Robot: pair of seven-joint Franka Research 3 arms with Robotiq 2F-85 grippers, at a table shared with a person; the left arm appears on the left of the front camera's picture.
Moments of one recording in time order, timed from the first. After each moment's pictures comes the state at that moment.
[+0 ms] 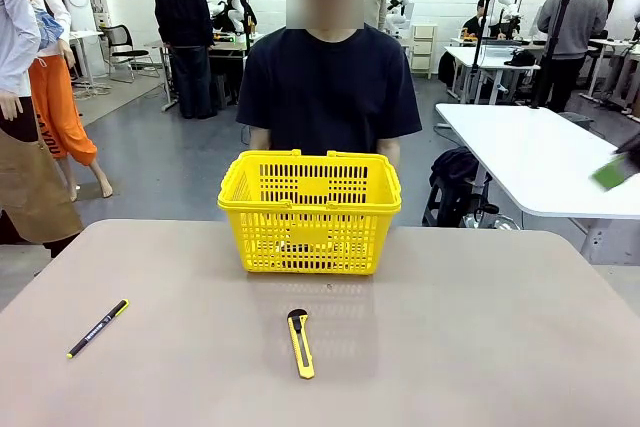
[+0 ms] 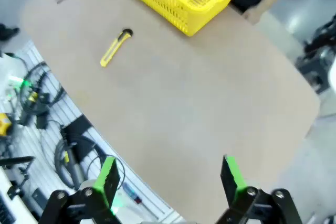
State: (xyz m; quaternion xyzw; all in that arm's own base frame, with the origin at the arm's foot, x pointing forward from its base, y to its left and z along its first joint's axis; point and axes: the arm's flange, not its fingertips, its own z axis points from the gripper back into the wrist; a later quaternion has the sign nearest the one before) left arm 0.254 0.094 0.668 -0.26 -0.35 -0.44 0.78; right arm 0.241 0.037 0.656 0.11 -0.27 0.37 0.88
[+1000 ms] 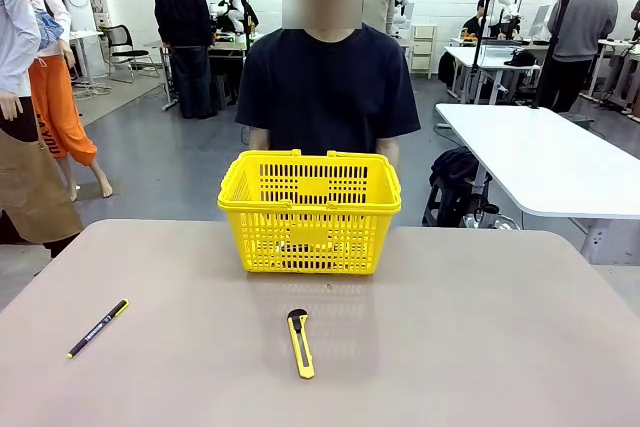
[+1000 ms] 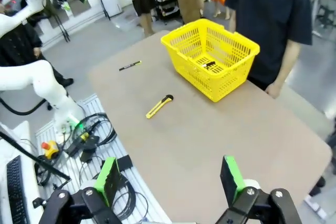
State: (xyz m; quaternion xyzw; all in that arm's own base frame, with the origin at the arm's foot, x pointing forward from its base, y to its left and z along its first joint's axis) left arm 0.254 0.094 0.668 -0.26 -0.35 -0.44 0.78; right arm 0.205 -0.115 0.674 0.30 -0.39 0.37 0.78
